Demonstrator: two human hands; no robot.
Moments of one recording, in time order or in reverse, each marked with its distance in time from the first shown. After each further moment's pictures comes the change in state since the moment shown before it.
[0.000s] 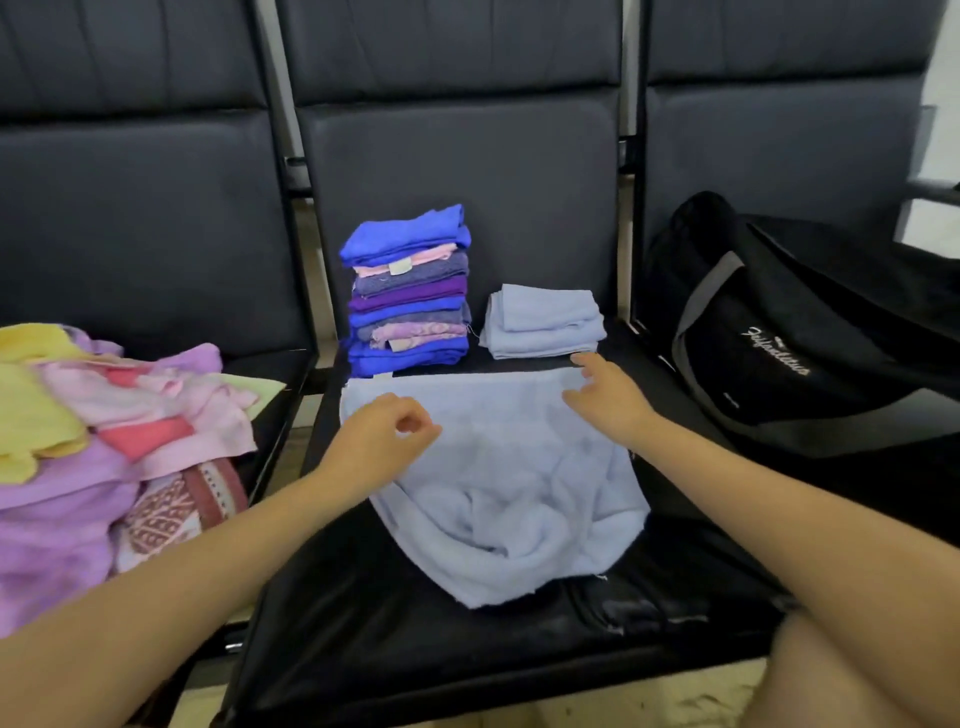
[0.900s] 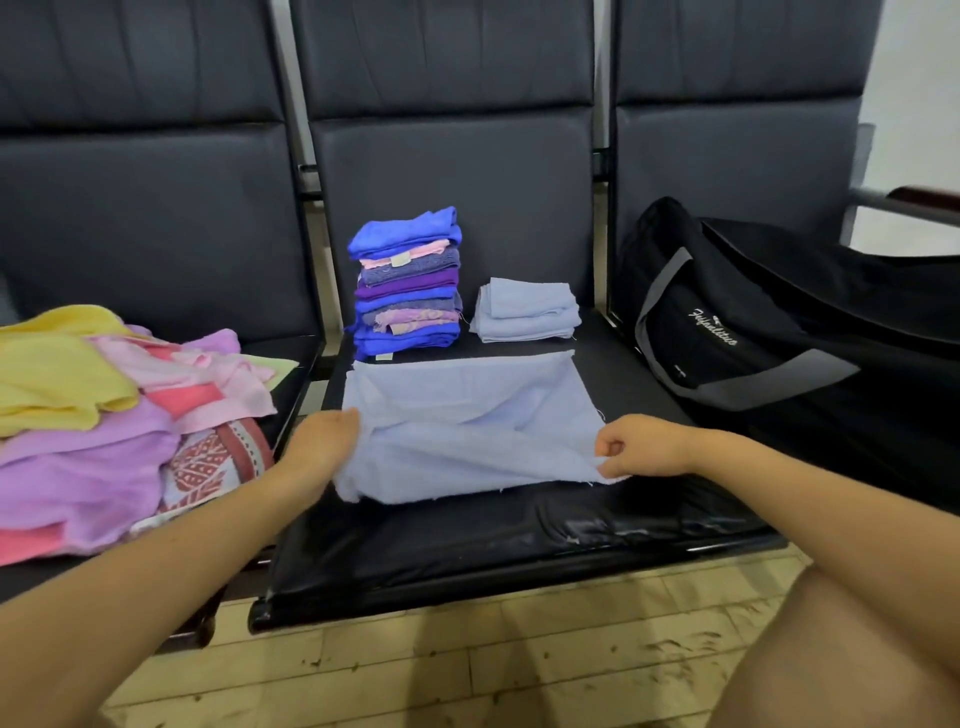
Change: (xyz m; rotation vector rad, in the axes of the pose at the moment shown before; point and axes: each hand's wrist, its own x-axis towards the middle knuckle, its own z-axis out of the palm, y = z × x) left_hand -0.070 0.006 -0.032 -0.072 -0.020 -0.599; right_hand -0.108 0.023 -0.060 -0.403 -0.522 -0.091
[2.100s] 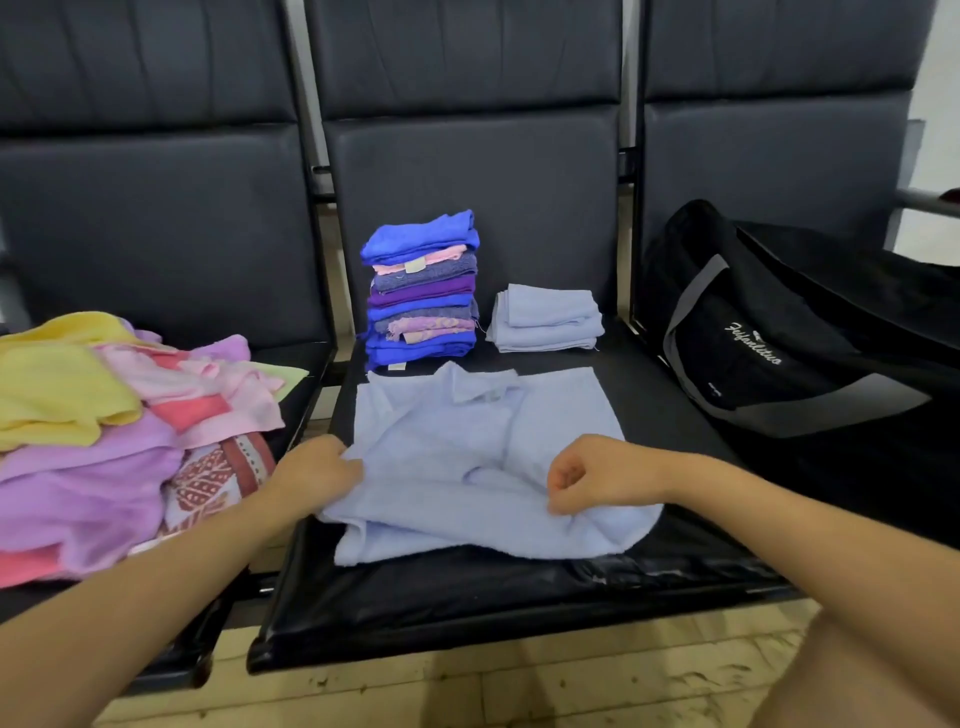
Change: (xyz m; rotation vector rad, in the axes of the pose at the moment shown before) left_hand 0.041 -0.030 -0.002 0.316 -0.037 0.134; right_hand 0.014 -0.059 0.009 0.255 -0.153 -0.247
